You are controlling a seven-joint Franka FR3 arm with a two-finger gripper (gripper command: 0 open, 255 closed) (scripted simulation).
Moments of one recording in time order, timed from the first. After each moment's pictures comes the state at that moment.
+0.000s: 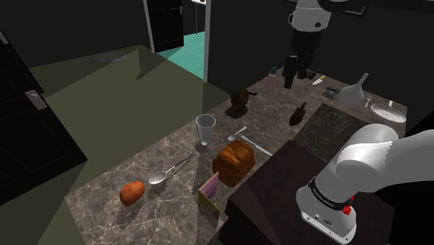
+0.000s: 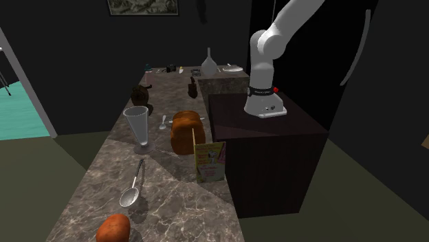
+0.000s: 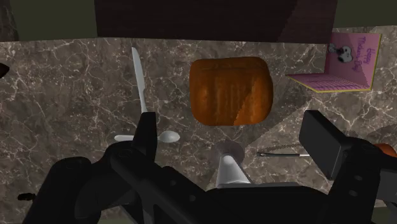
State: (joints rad) arm -0.02 -0.75 -0.01 -2.35 -0.05 1.46 -0.06
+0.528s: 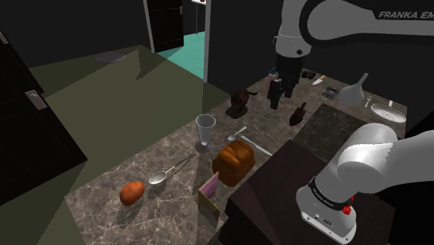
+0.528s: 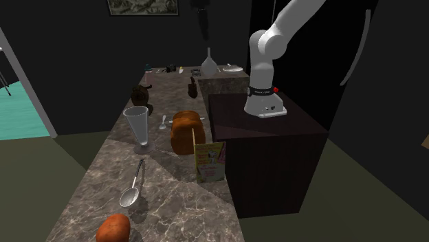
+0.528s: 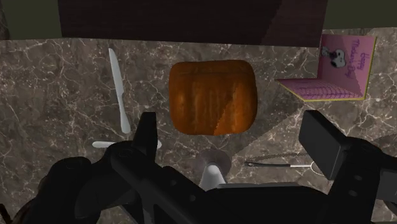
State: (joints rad) arm 0.03 -0.78 0.10 -2.50 0.02 1.58 0.06
